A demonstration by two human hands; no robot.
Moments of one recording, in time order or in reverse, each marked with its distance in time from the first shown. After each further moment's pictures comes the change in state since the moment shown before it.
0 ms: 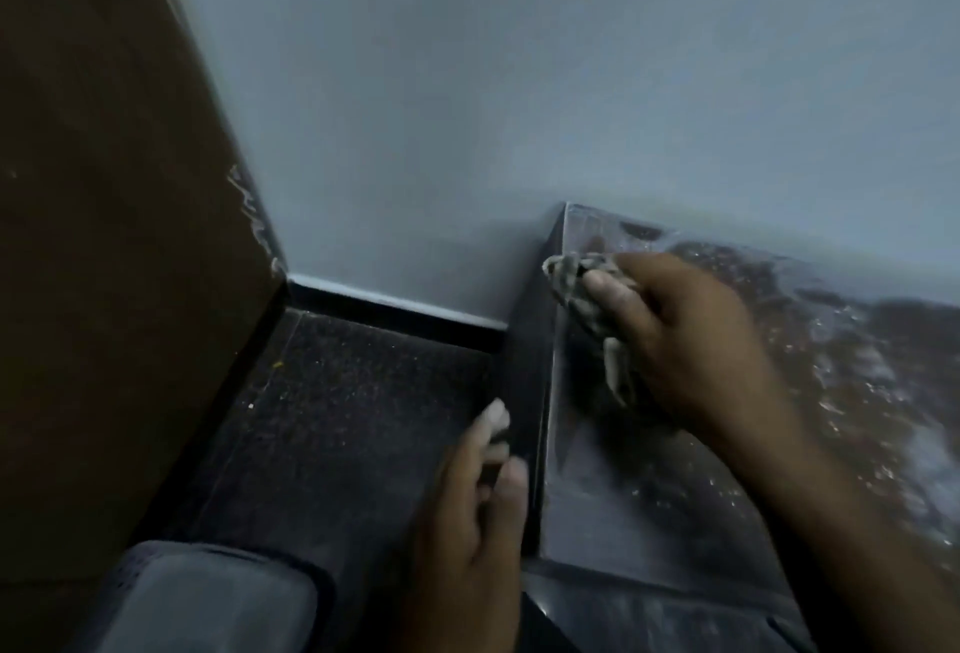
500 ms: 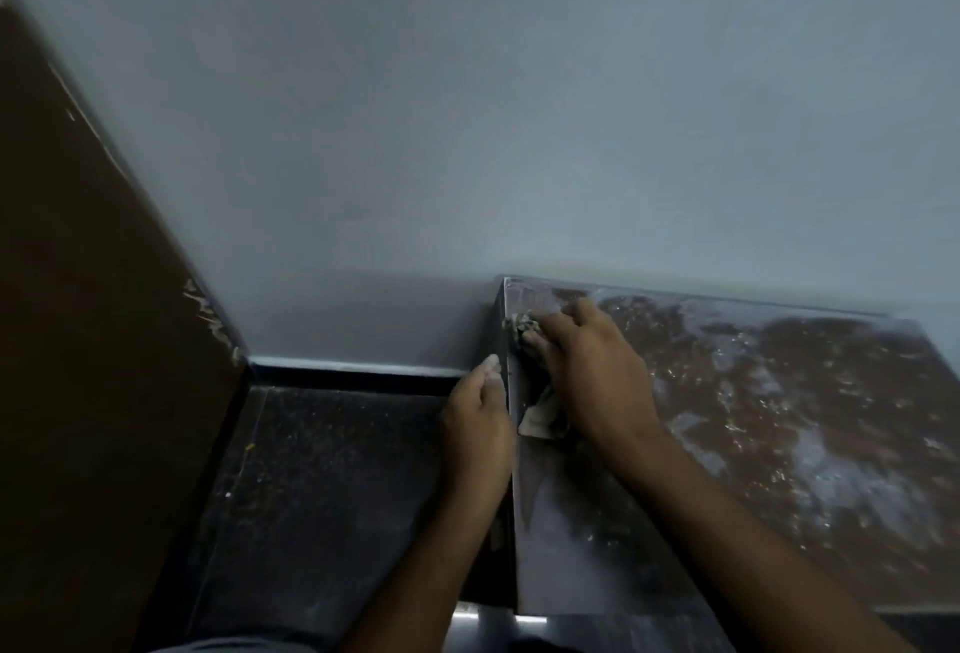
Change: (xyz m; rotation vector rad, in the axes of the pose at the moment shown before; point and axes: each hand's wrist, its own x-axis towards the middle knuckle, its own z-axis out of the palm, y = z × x) left_hand 0.113 0.040 0.093 0.035 -0.092 -0.125; right_hand 0.033 0.011 0.013 -0.324 0.066 0.115
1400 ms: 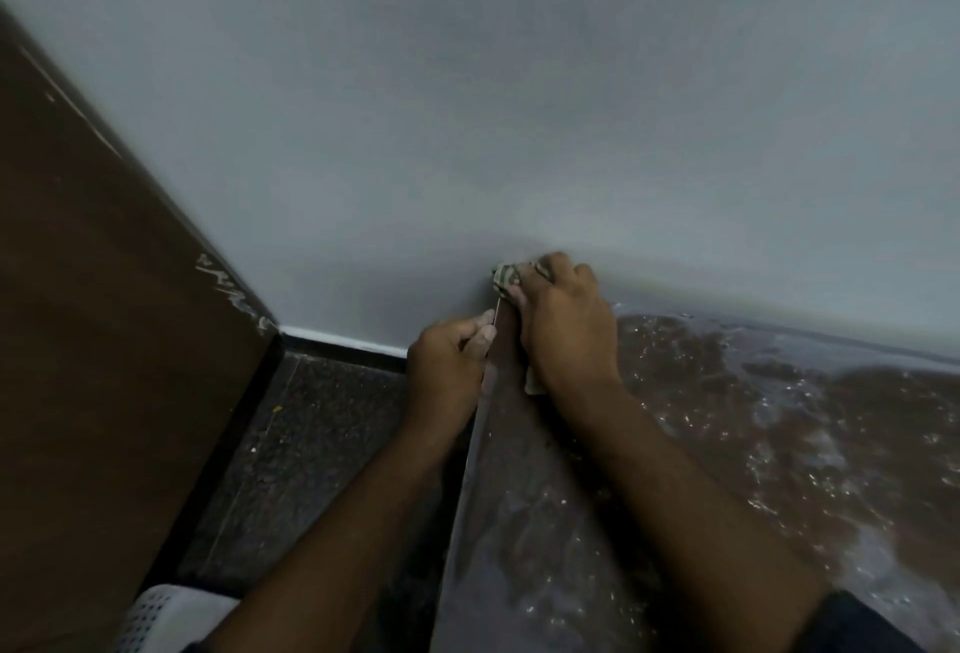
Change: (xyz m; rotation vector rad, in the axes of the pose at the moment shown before) left_hand 0.067 0.013 0.023 0.233 0.093 0.172; right_hand 0.086 0.040 0.056 0.044 0.113 -0.143
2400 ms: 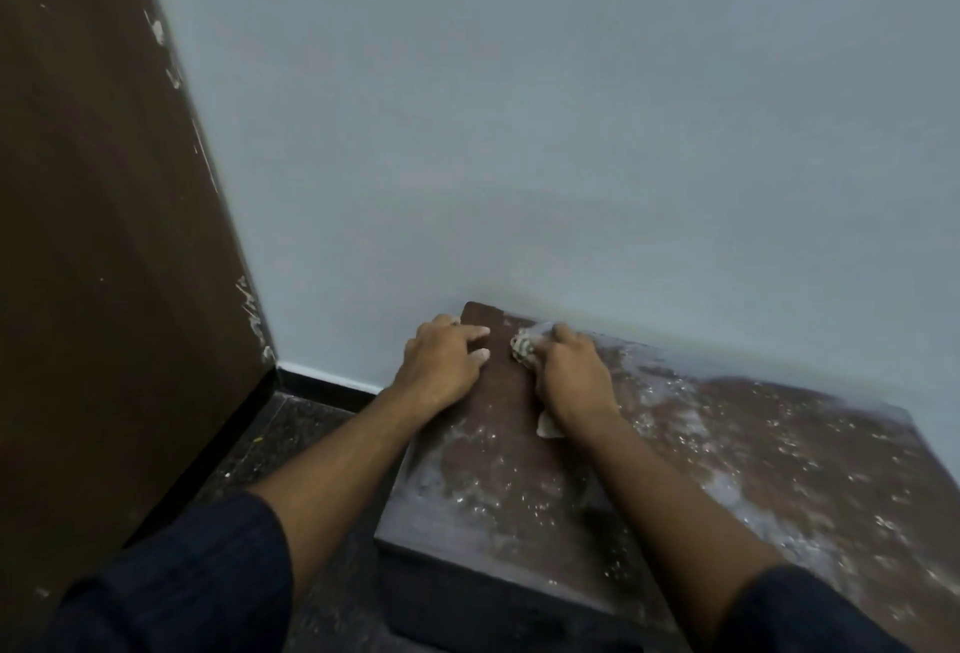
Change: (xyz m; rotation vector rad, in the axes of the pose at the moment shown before) left_hand -0.056 0.042 0.003 0.661 -0.082 0.215; right_hand -0.079 0.055 -0.065 -0.108 -0.165 -0.026
